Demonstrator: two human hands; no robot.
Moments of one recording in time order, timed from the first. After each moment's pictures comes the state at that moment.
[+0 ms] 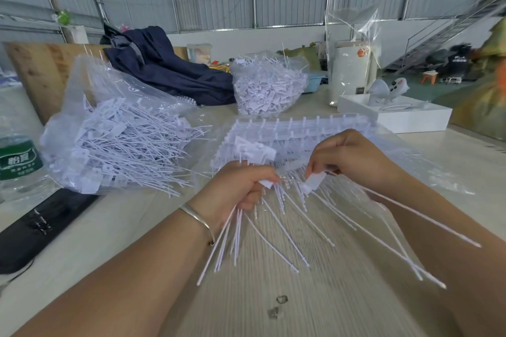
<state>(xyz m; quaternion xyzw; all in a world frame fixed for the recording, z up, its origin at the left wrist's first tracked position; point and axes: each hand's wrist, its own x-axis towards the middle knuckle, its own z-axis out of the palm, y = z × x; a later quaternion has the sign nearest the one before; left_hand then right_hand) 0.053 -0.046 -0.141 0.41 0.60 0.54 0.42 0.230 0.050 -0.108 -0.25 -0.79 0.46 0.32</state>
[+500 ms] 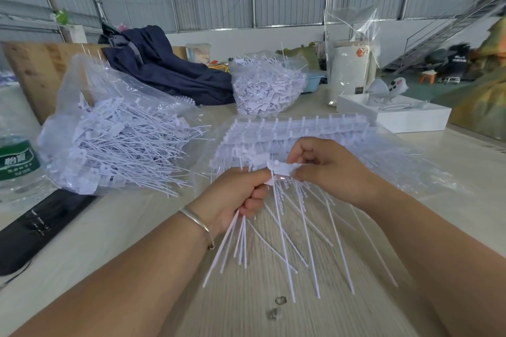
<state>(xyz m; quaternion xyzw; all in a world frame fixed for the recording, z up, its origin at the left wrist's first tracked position) 0.060 -0.049 -0.145 0.36 0.61 0.53 0.46 0.215 0.047 -0.125 -0.22 -0.85 0.36 0.31</state>
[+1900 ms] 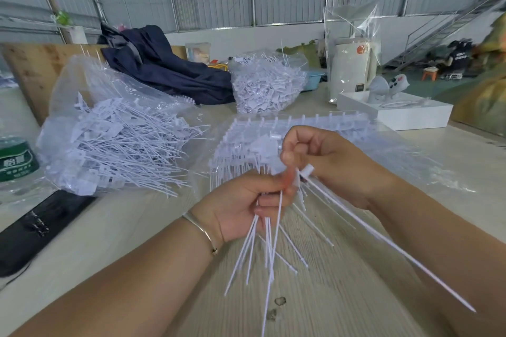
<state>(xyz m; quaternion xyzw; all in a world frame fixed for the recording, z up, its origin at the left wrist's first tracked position) 0.077 -0.061 -0.140 0.45 0.33 0.51 0.65 0.216 0.038 -0.116 -0.05 -0.78 0.55 0.29</state>
